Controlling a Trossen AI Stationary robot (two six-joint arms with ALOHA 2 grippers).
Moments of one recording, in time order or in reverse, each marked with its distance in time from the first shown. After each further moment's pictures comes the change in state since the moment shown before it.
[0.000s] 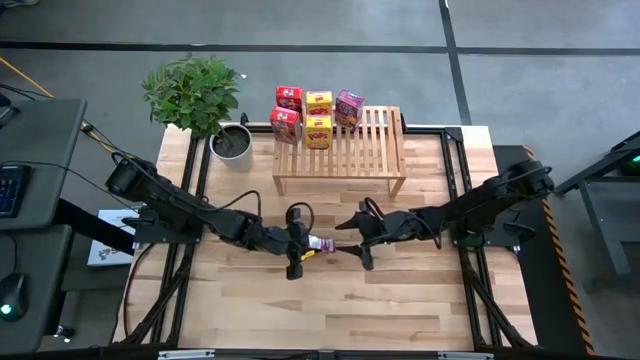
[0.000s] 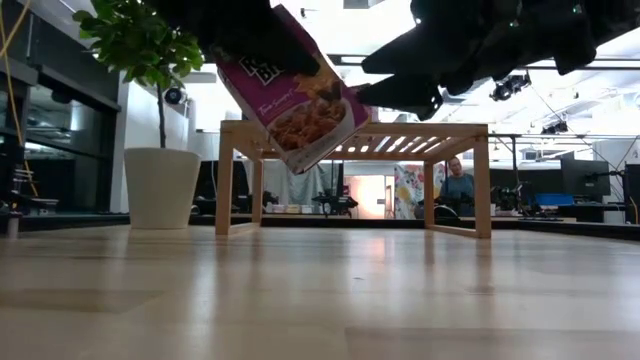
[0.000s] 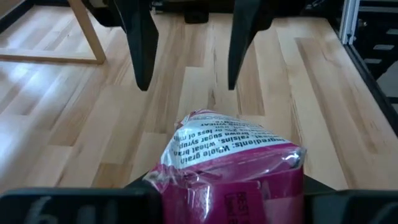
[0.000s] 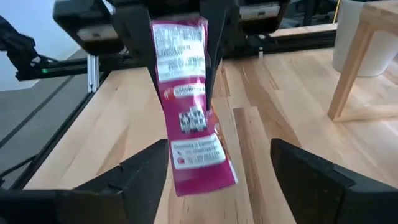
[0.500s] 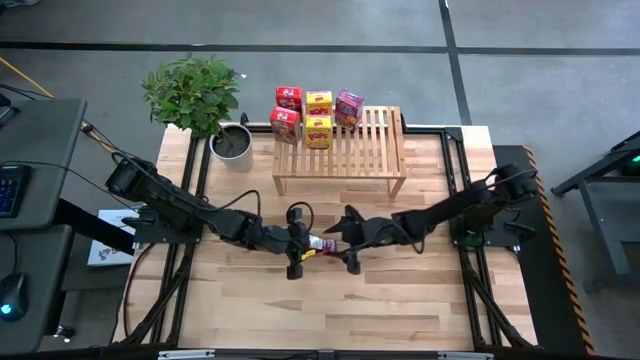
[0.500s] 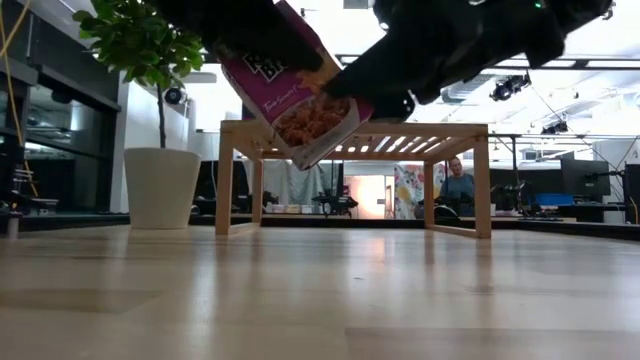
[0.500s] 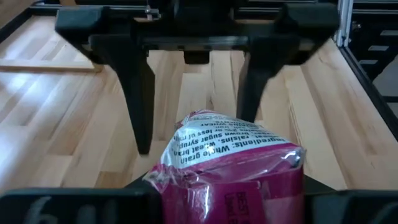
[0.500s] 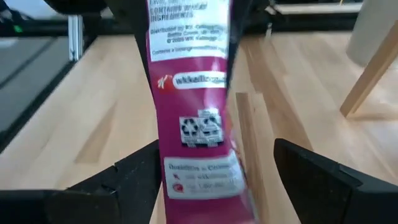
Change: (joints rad) left arm 0.000 0.000 0.001 0.024 0.010 0.034; right arm 0.000 0.143 0.169 -0.144 0.006 -0.060
